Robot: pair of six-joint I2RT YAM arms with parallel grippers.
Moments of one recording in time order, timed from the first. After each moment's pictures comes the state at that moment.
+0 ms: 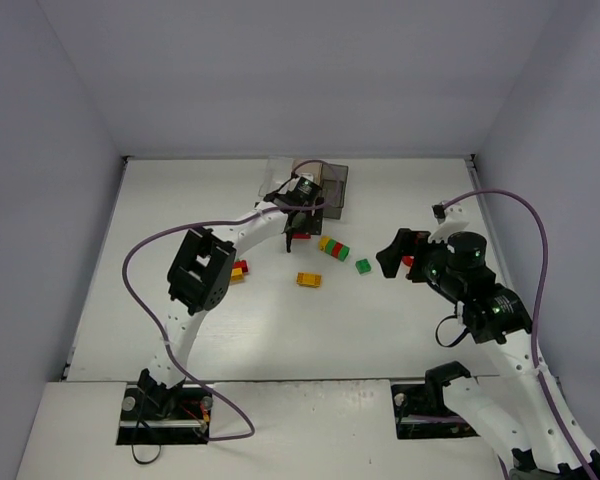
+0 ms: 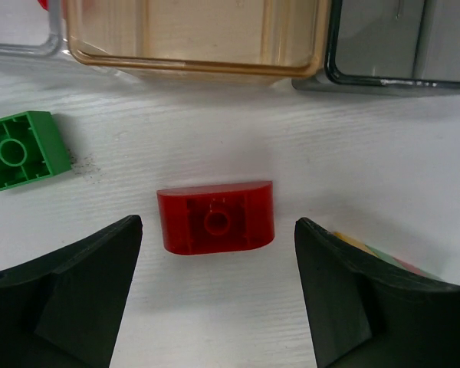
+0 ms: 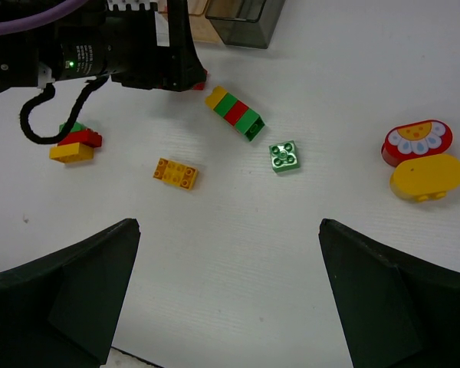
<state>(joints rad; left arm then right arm) -0.64 2.24 1.82 -0.53 -0.23 -0.46 0.30 0.73 0.86 -0.59 -0.08 0.35</state>
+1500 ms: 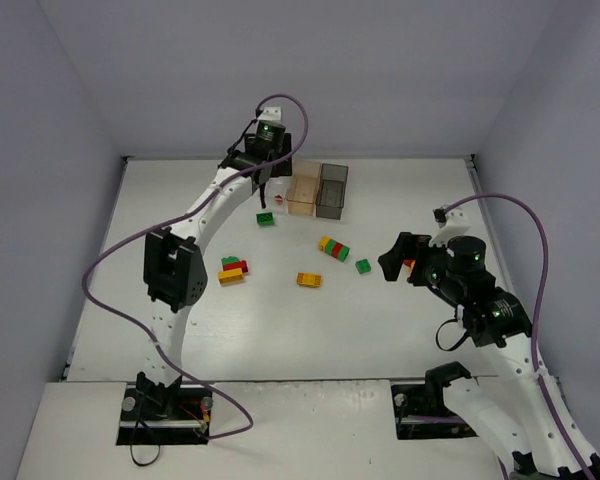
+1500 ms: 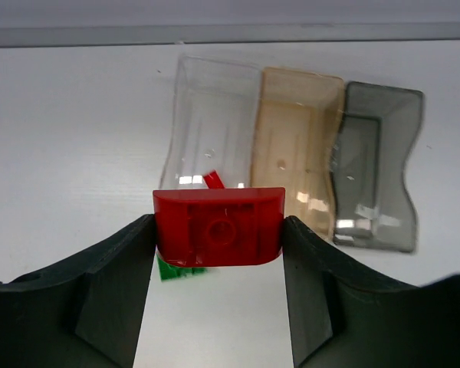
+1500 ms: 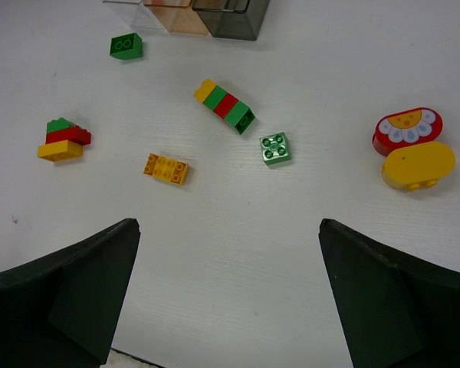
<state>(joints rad) -0.50 2.09 2.06 -0.56 -0.30 -0.33 0.30 0.71 0.84 -0.61 -0.06 0.35</state>
